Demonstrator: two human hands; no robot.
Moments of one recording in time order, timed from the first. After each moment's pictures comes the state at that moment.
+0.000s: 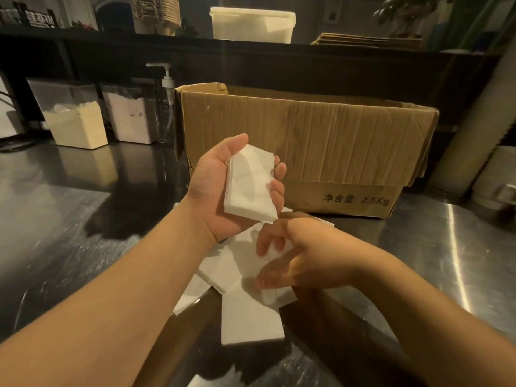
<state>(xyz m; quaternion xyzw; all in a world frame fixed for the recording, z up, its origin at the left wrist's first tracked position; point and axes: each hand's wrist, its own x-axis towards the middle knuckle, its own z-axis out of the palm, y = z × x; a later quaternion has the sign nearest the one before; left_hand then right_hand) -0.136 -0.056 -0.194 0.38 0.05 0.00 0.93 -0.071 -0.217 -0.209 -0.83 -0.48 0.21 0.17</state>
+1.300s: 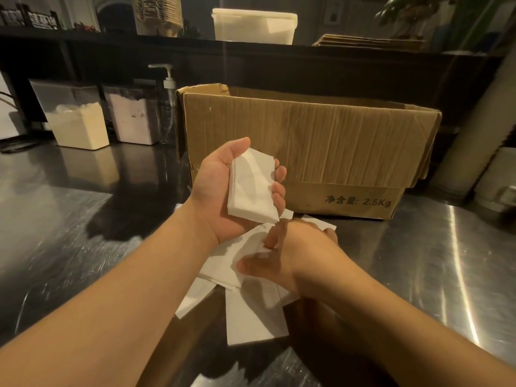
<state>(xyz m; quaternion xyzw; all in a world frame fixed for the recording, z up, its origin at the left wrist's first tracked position) -0.133 -0.054 -0.196 0.37 0.06 0.01 0.93 -0.091 -0.193 -0.225 -0.92 -0.36 0.08 0.15</state>
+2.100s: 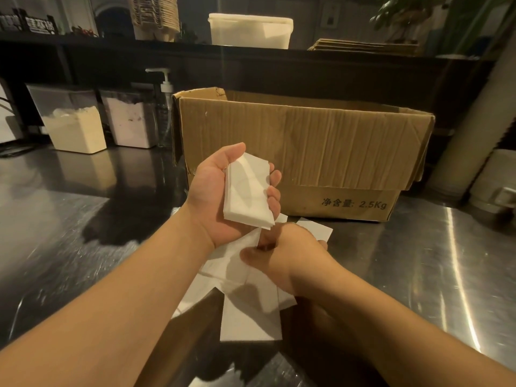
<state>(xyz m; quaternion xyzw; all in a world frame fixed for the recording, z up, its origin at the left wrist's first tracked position) -0.132 -0.054 -0.197 0.37 0.05 0.01 0.93 -0.087 -0.187 -0.237 -0.89 -0.34 0.13 0.28</state>
